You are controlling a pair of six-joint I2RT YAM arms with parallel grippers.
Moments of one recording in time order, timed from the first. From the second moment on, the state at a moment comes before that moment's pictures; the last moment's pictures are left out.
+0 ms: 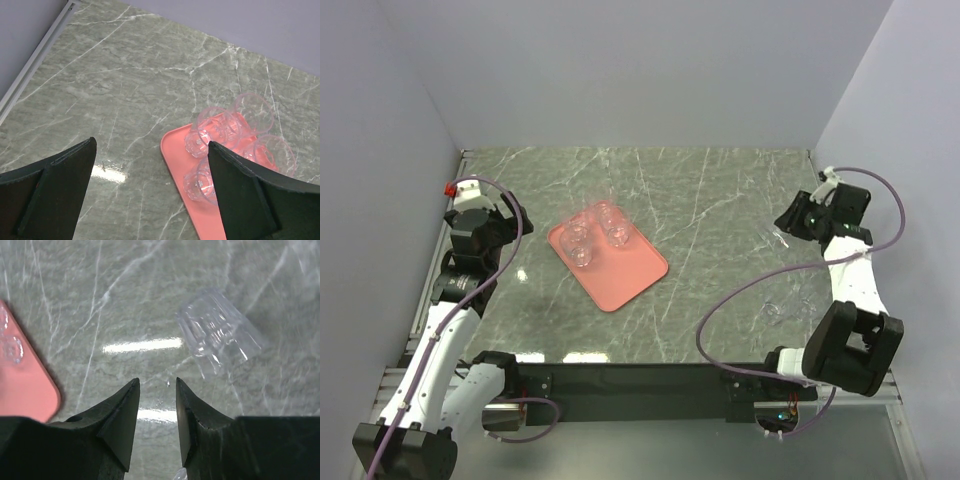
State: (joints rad) left arm -0.13 0.81 0.77 -0.23 -0.28 -0.33; right arm -0.35 1.31 0.98 -0.39 -0.44 0.09
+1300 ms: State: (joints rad) left arm -0.13 0.83 0.77 -0.23 -0.28 -0.33; right arm -0.59 1.65 0.93 -0.16 -0.67 0.54
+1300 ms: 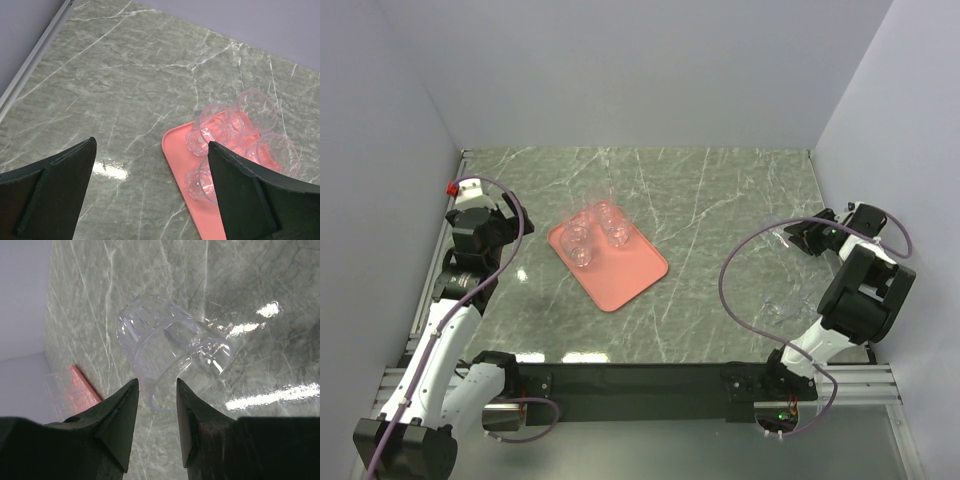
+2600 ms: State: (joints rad) left arm -0.13 0.85 0.77 -0.23 -0.28 -0.33; right arm -0.59 1.76 1.03 -0.10 -0.93 0.56
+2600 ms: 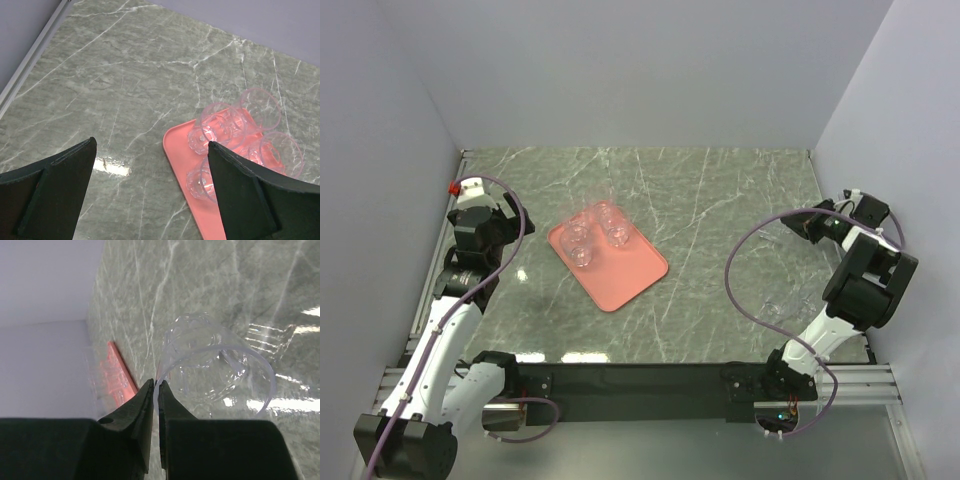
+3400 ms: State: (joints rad) left arm -0.13 0.84 0.77 -0.23 -0.29 -0.33; right arm -0.10 1.45 1.19 -0.47 -0.99 -0.02
